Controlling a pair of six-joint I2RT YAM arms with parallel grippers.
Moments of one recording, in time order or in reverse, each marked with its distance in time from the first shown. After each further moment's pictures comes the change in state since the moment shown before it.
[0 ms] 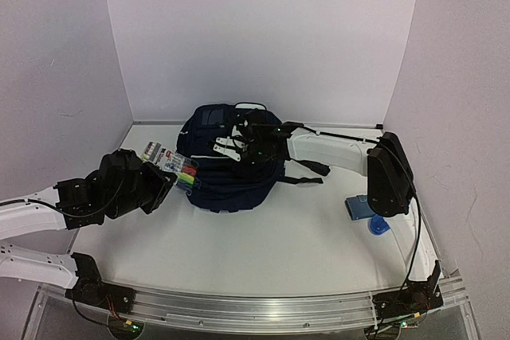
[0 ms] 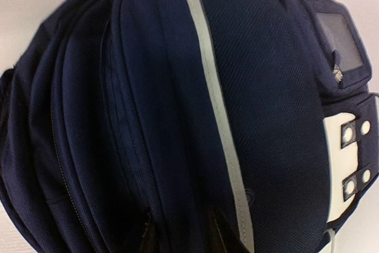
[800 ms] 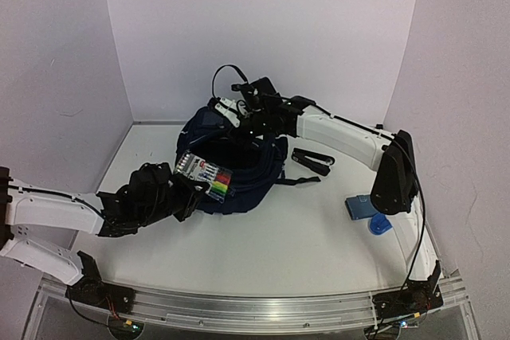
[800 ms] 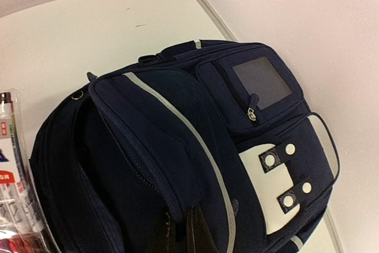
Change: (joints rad) left arm -0.013 0.314 -0.138 0.600 0.152 -0.072; right arm -0.017 -0.020 0.228 -0.060 -0.072 0.245
